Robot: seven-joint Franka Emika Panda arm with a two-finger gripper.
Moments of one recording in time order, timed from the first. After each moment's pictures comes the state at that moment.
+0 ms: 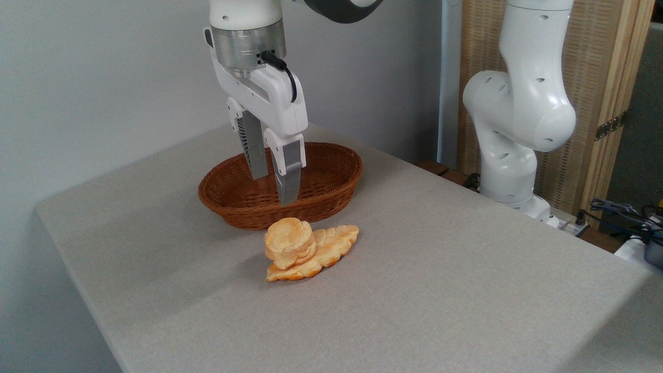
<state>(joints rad) -0.29 -0.14 0.17 -1.87 -0.06 1.77 0.77</state>
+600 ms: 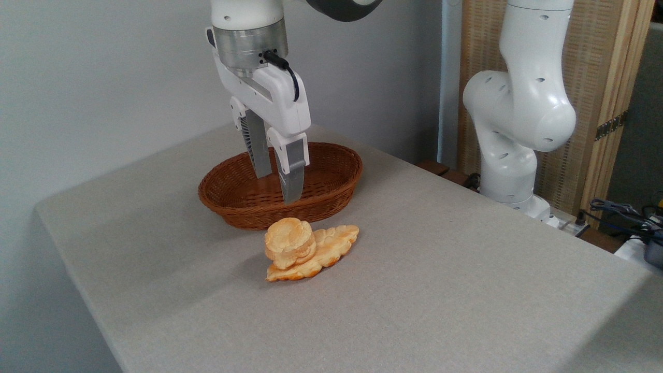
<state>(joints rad) -0.29 -0.15 0.17 -1.87 -0.06 1.75 0.77</state>
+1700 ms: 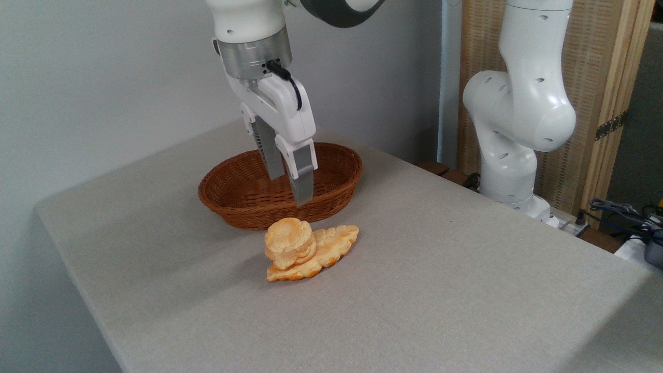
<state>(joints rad) -0.29 -0.14 0.17 -1.89 -0.06 1.70 0.81</state>
